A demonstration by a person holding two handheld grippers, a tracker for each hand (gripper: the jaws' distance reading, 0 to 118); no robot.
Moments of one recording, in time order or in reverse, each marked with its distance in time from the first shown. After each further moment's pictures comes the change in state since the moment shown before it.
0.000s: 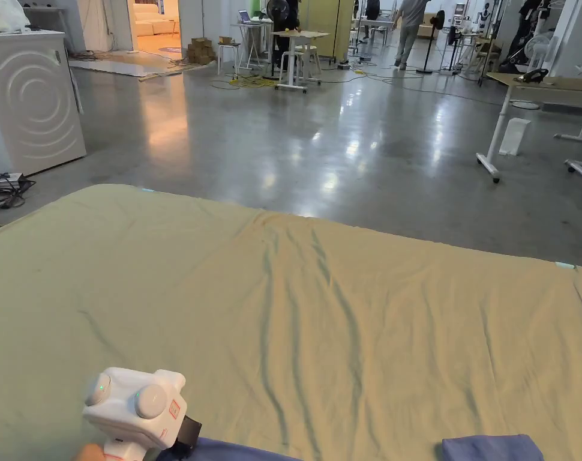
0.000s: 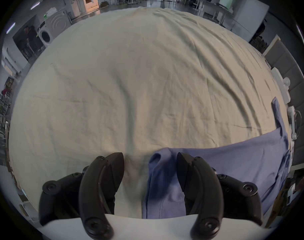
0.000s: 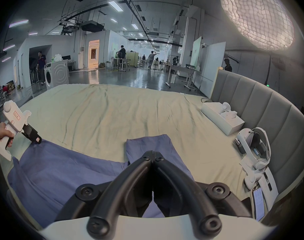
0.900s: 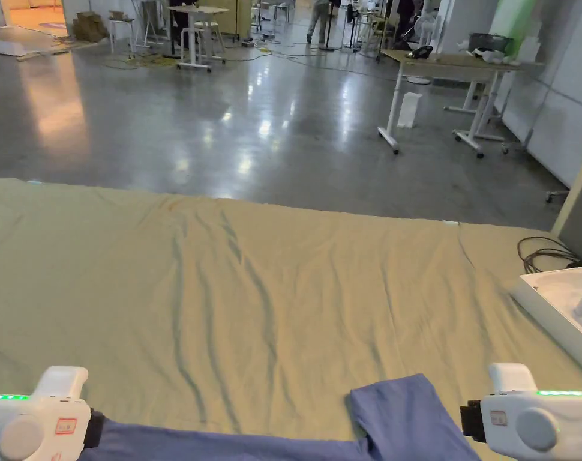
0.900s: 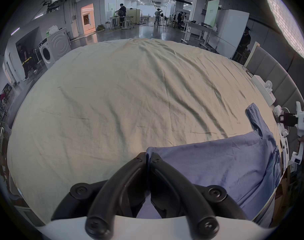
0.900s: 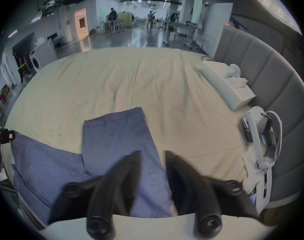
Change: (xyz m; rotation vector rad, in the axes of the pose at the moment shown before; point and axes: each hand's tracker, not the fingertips) left arm 0.019 -0.033 0.070 0.220 -0.080 -0.011; right arm 0.100 0.039 -0.140 -0.468 0.051 -0.024
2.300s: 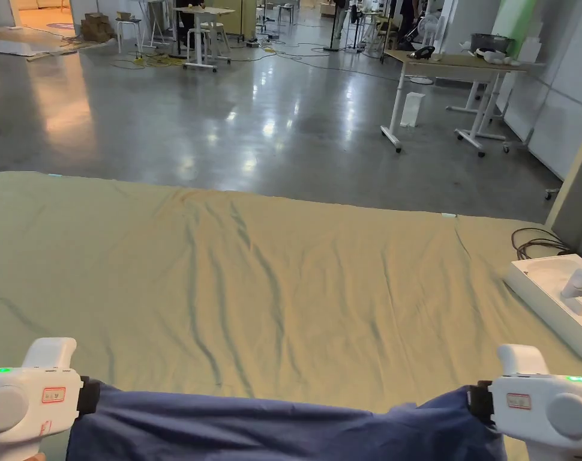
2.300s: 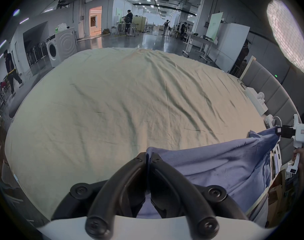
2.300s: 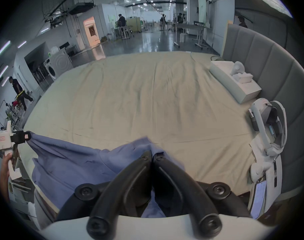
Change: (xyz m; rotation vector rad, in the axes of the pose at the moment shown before) left arm -0.025 -0.039 0.073 0.100 -0.035 0.069; right arm 0.002 -0.056 0.100 0.108 0.155 -0.069
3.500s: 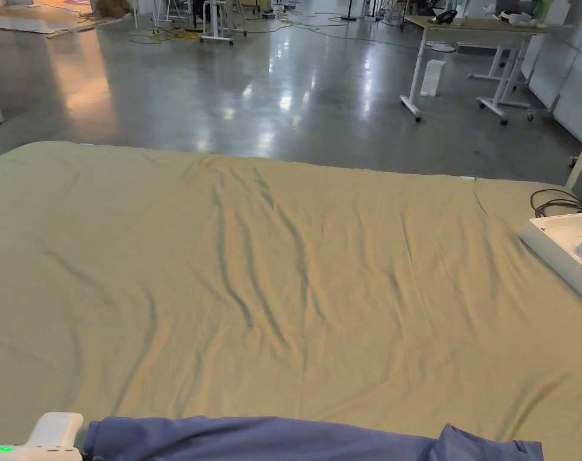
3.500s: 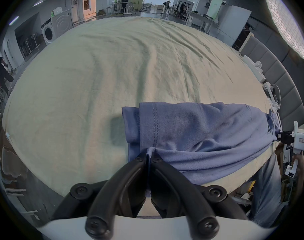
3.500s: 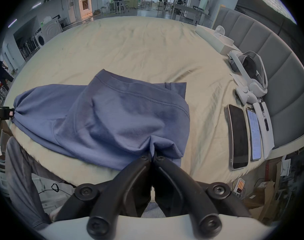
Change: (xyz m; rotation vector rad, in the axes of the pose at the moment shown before) left arm -0.038 -0.160 0.031 -0.219 -0.005 -0.022; right arm -0.014 -0.209 0.044 -0.229 -0.171 0.095
